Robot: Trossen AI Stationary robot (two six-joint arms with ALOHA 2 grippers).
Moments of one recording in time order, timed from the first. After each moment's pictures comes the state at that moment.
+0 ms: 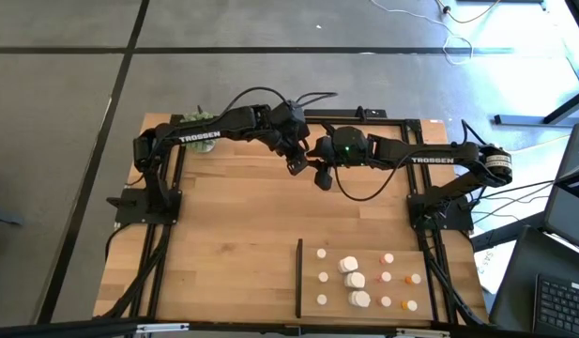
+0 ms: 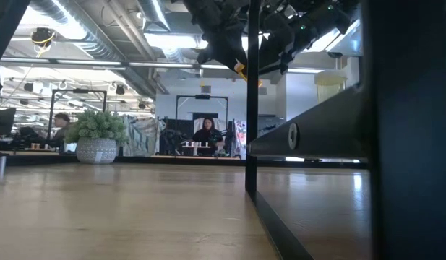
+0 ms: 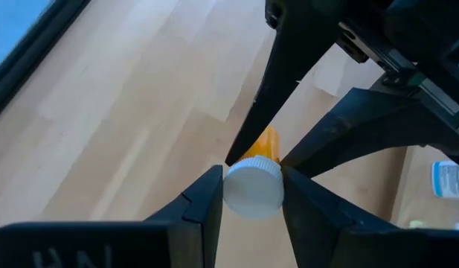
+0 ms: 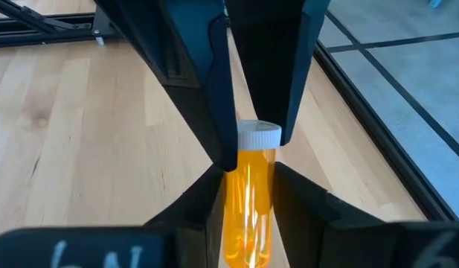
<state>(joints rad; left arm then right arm) 0.28 1.82 1.77 -0.75 0.08 -0.26 -0.23 1.44 1.01 -0.11 0.01 -0.03</state>
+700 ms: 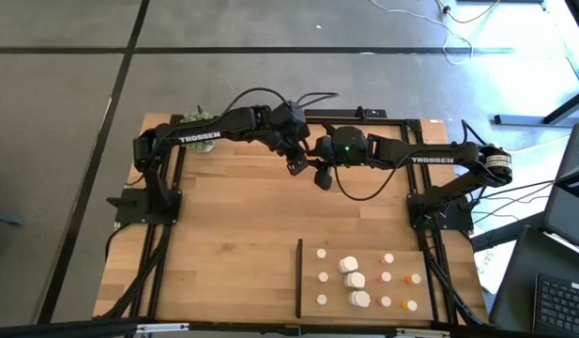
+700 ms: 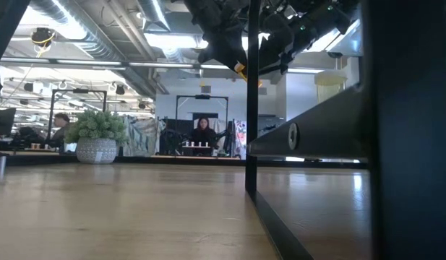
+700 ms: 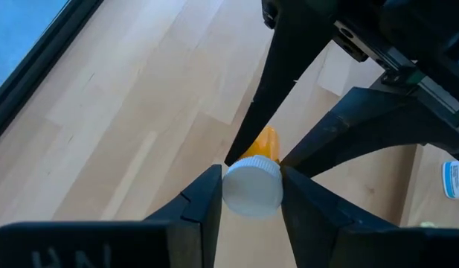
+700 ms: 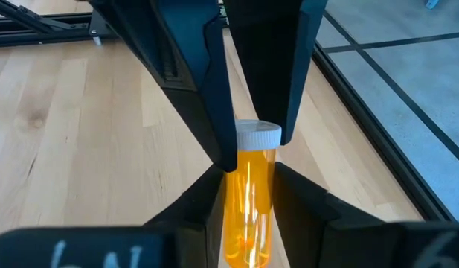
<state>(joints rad) 0.27 1.82 1.77 -0.74 0.04 -0.23 -0.23 1.44 1.01 -0.11 0.01 -0.03</state>
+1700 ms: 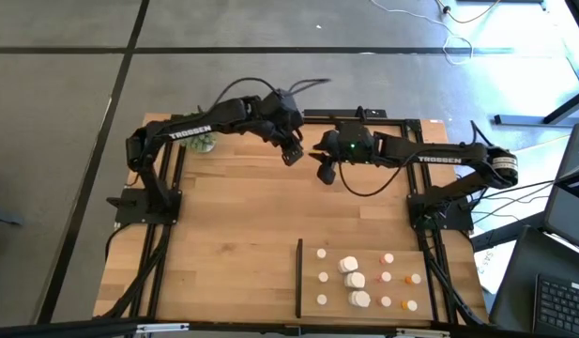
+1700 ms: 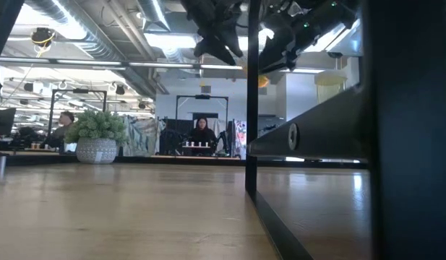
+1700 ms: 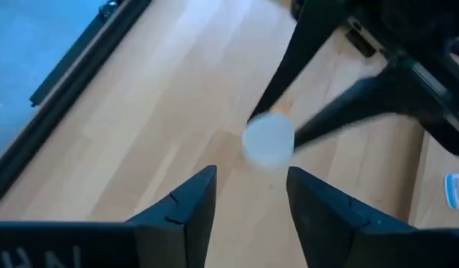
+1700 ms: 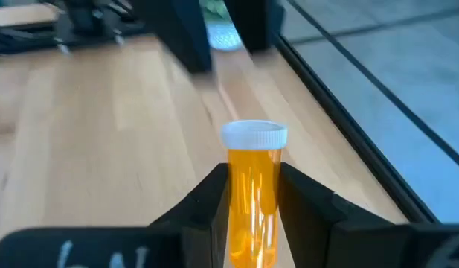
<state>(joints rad) 0.32 1.77 1.77 -0.75 0.04 -0.20 -0.24 1.39 1.01 -0.16 0.10 0.01</state>
